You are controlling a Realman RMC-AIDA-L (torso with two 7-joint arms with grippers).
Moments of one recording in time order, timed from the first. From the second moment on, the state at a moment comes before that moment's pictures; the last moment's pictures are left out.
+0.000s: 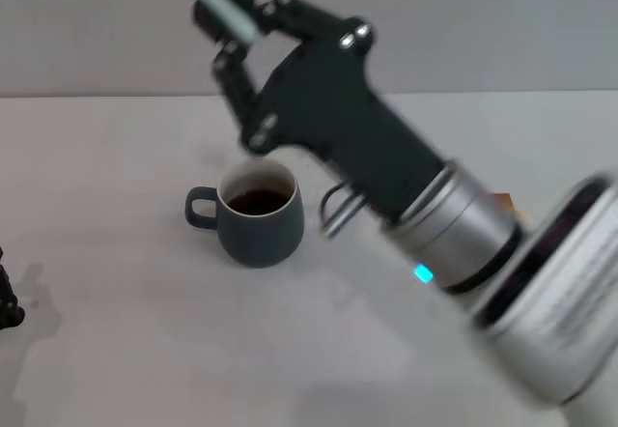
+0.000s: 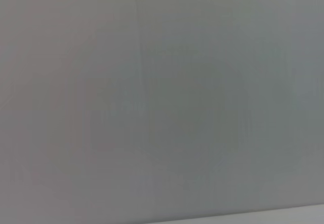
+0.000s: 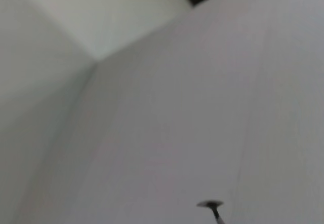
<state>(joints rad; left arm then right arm) -0.11 -2.07 -0.65 -0.20 2.18 1.36 -0.01 0.49 2.07 0.63 0.89 -2.67 -1.21 -0.23</state>
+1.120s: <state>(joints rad) -0.12 -2.07 -0.66 -0.20 2.18 1.37 -0.01 0.48 2.08 1.21 1.95 -2.83 0.97 -0.09</state>
